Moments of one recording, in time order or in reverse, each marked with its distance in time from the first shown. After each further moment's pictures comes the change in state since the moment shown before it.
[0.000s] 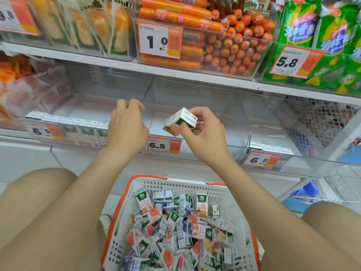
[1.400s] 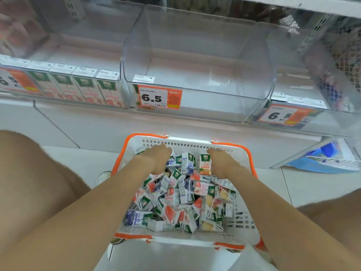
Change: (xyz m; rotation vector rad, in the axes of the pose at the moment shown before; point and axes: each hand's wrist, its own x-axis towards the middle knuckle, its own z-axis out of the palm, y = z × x) left_hand -0.086 -0.074 0.207 0.389 -1.043 0.245; right_hand -0.095 0.242 0.000 -0.888 -0.860 0.423
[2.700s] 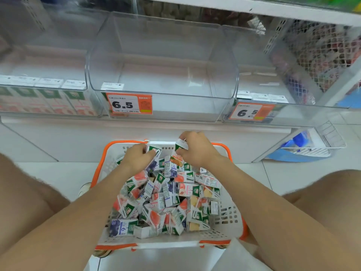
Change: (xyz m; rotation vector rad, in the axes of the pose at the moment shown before) left_hand 0.009 0.009 0.006 -0.784 0.335 -0.180; right_hand -0.041 -0.038 -0.065 0.246 0.293 -0.104
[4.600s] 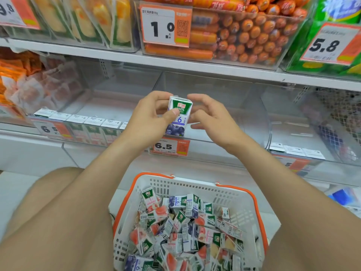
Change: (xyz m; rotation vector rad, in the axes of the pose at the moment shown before) left_hand -0.072 0.153 -0.182 -0.414 0.398 0.450; right_hand 0.046 -0.118 -0.136 0.688 0.156 -0.351
